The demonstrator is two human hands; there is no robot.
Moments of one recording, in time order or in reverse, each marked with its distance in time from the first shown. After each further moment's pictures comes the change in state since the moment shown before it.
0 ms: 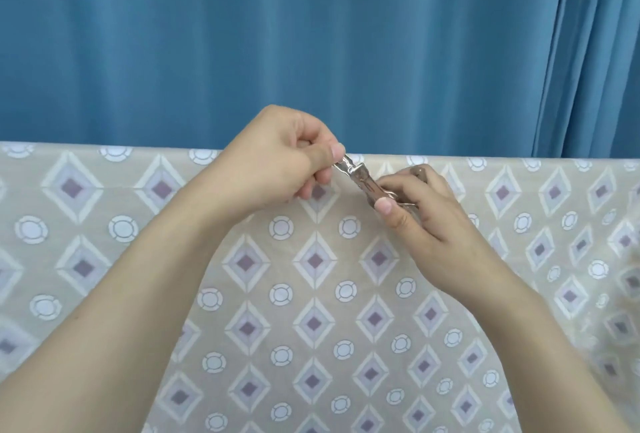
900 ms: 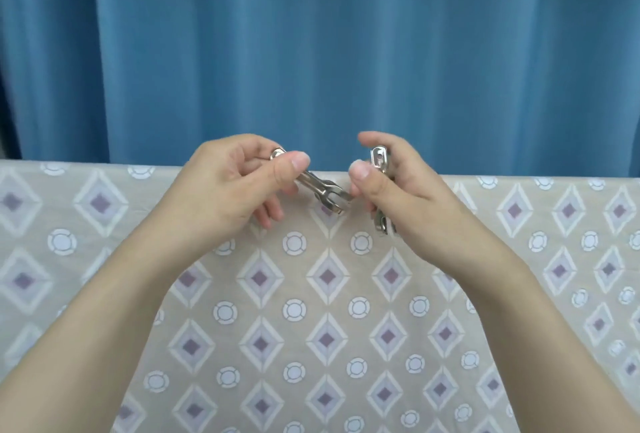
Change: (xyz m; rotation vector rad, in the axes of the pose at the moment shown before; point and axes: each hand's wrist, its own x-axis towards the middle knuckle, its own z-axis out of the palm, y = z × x) left_hand -0.108 -0.104 -0.235 -0.131 0.190 0.050; right_hand 0.078 -0.202 0.165 0.388 -0.084 0.077
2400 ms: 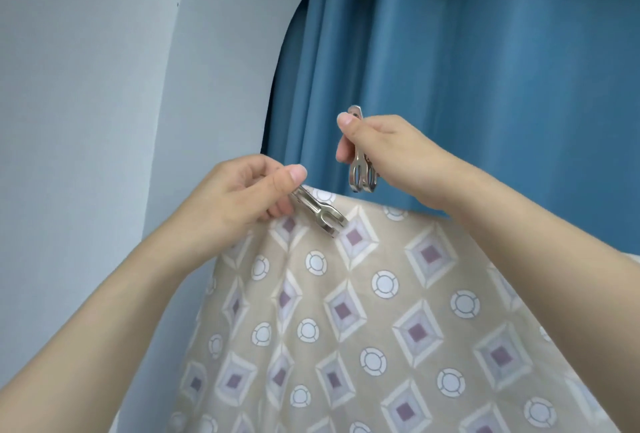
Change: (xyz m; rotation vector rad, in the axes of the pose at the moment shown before) left_hand -0.073 -0.090 -0.371 0.220 0.255 -0.036; right_hand 0.192 -0.170 0.345 -0.175 -0.240 -0.196
